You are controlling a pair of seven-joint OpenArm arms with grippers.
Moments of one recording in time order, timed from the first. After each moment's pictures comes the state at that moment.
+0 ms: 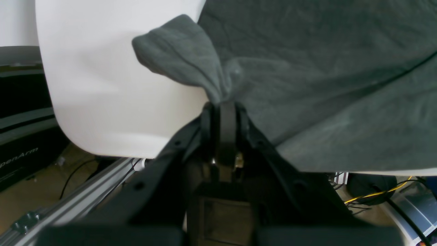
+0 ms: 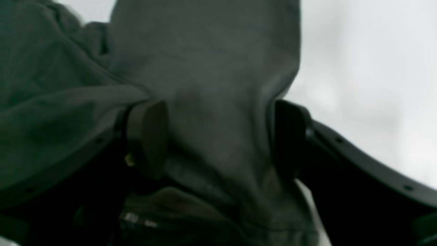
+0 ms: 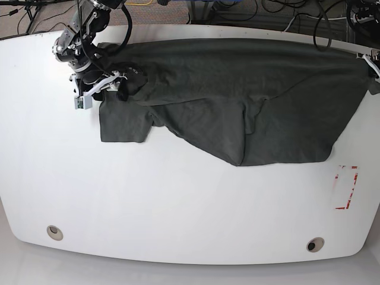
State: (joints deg) left arm 21.0 -27.5 -47.8 94.2 -26.8 -42.1 65.6; right arm -11.5 -5.6 39.3 93.0 18.3 40.4 -49.9
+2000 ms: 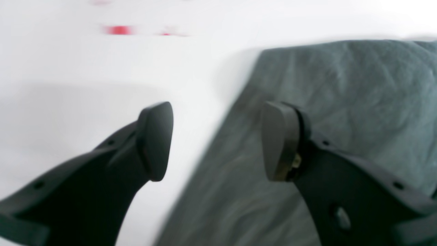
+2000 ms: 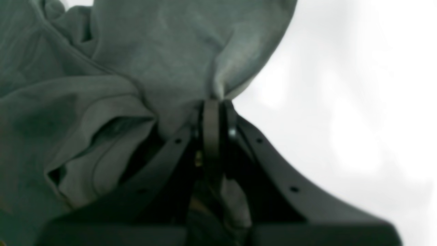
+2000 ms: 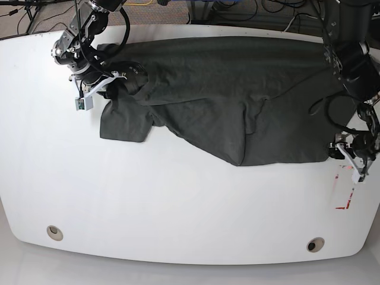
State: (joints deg) left arm -28.1 -24.3 -28.2 52.3 -8.4 -42.0 58.6; right arm -10.3 -4.3 39.1 92.5 17.6 40.2 -52.9
